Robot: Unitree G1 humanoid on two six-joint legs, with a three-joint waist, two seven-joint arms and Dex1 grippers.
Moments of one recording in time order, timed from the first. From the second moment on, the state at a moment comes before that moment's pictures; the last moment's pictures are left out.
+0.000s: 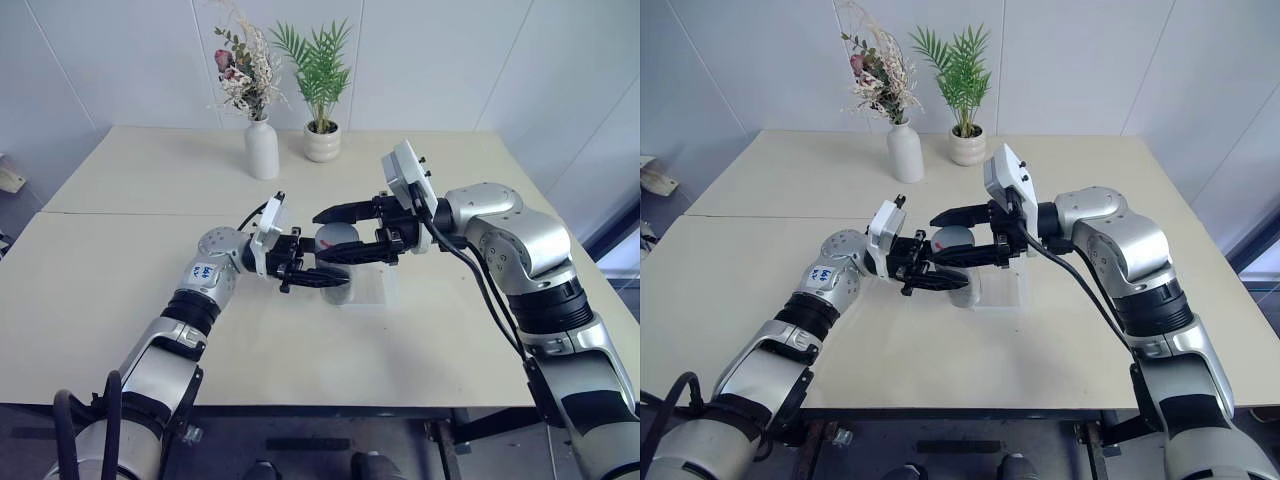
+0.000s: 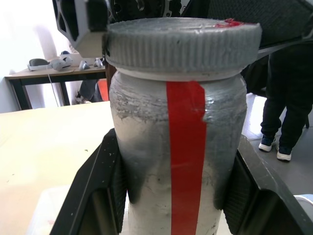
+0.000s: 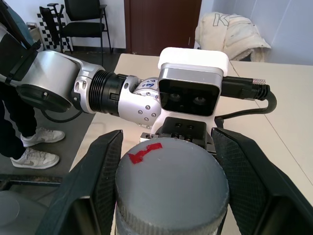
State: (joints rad) left arm -1.00 0.40 -0.31 0.74 -0.67 -0.10 -1.49; right arm -1.04 -0.57 0.20 0.05 0.59 0.57 1.21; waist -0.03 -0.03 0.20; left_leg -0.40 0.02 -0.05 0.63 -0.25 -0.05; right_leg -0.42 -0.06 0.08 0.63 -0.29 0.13
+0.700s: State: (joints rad) left arm -1.00 0.41 -0.31 0.74 -0.68 -0.11 -1.48; right arm -1.07 -0.57 0.23 0.06 0.59 0.55 1.21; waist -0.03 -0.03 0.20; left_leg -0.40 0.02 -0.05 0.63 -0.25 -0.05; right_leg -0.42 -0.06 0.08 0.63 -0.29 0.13
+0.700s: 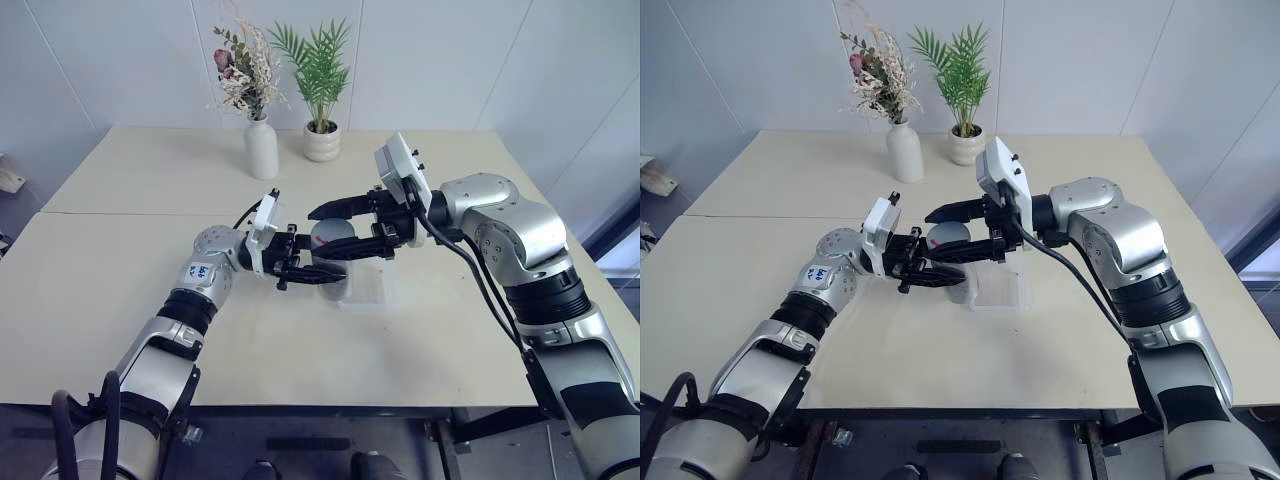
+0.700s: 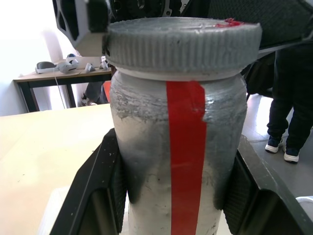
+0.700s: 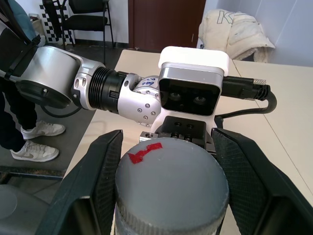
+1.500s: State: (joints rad) left arm -0.95 0.37 -0.20 0.70 -0.56 -0.06 -1.50; right arm -0.88 -0.57 0.20 -0.20 0.62 0.60 0.92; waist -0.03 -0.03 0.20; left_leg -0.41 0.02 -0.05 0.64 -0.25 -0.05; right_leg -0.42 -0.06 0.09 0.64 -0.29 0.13
